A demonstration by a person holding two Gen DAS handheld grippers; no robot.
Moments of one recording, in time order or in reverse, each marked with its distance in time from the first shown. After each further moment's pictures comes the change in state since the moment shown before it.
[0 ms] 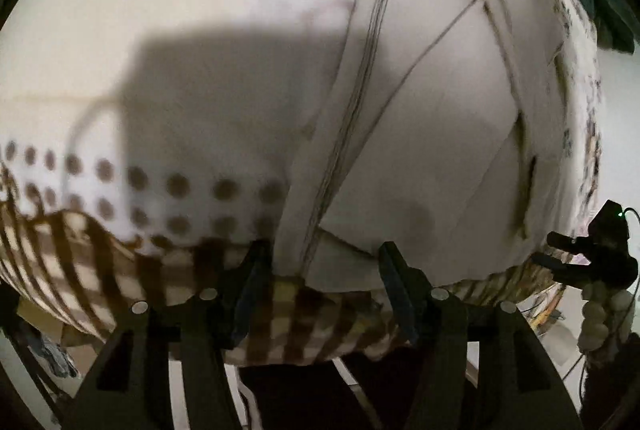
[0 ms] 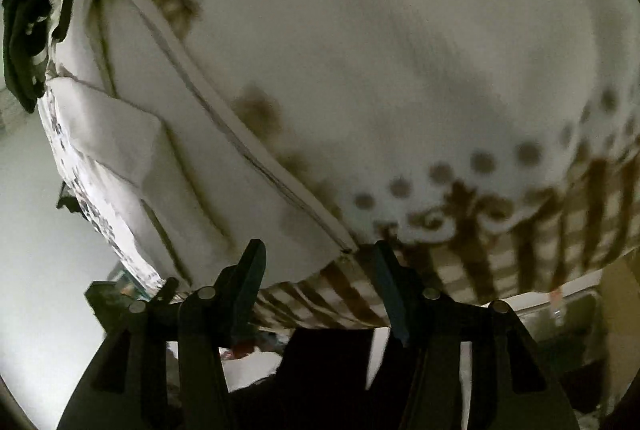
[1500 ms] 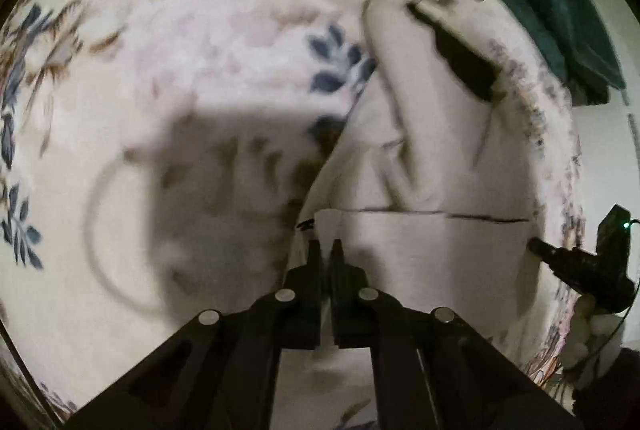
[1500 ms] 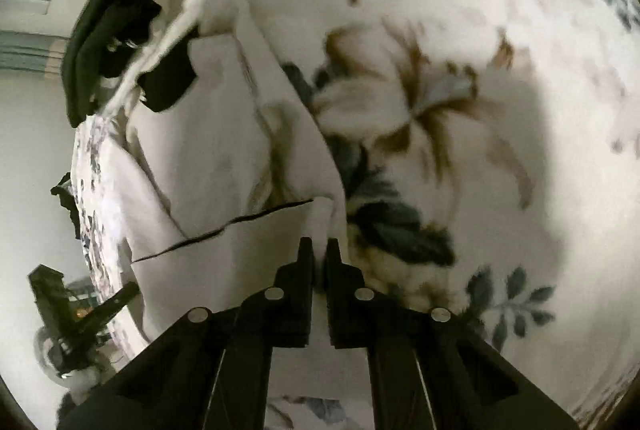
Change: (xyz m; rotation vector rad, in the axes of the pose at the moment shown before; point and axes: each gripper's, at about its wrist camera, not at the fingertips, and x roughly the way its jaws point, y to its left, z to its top) left arm -0.070 -0.032 0.144 0.071 -0.370 -0.063; right arm -0.067 0.162 0.116 -0.386 -0.450 -0.045
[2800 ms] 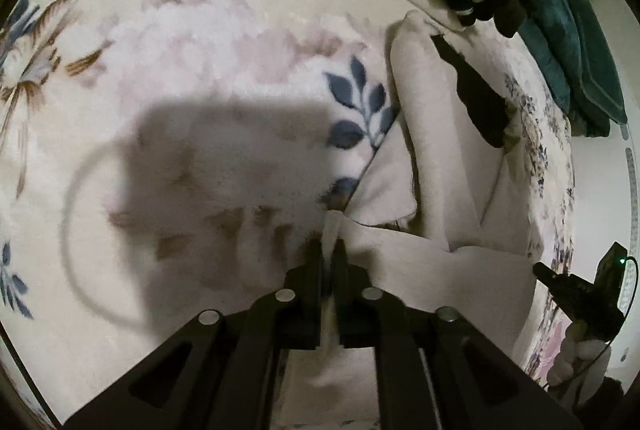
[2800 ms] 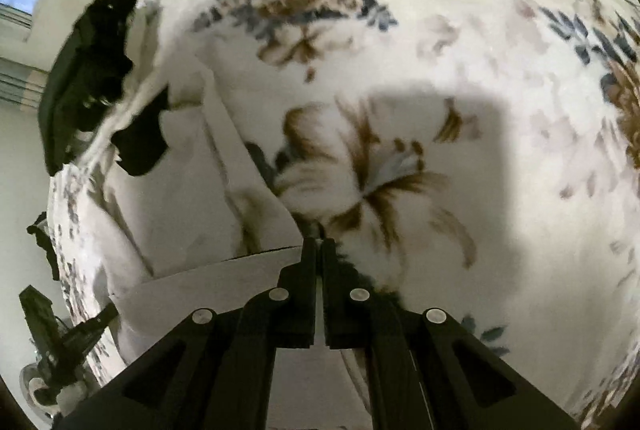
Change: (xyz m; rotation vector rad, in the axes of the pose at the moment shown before) left arm 0.022 0.021 0.040 -0.089 0.020 -0.032; right arm -0.016 -0.010 0.028 0.074 -0.101 -0.125
